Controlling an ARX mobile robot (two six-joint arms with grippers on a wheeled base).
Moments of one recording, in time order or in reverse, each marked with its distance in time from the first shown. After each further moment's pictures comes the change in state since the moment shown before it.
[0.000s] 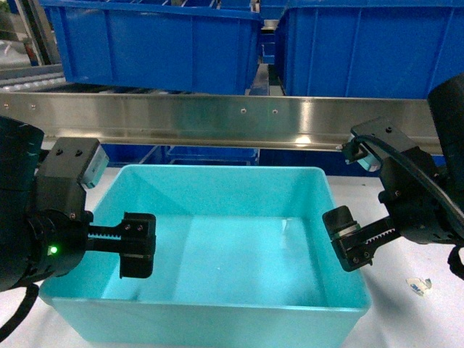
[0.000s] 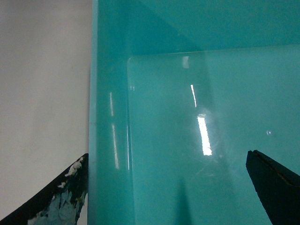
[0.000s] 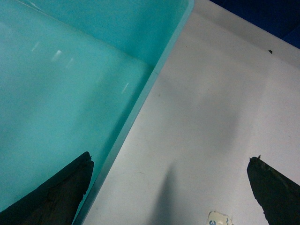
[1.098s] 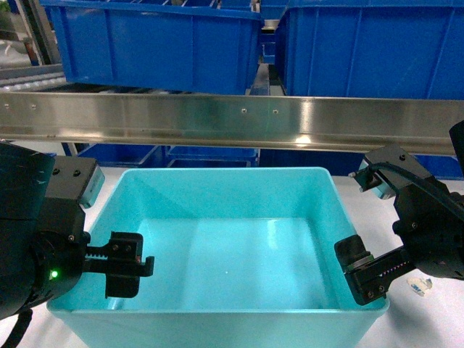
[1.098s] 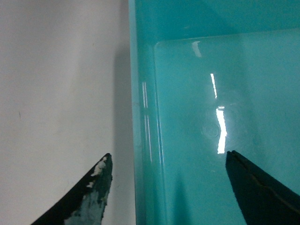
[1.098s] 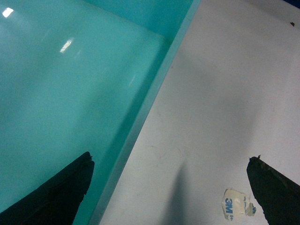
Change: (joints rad) left arm -0.036 0.011 -0.044 0.011 -0.115 -0.022; right arm -0.024 -0.006 -0.109 0.082 -0.052 0.000
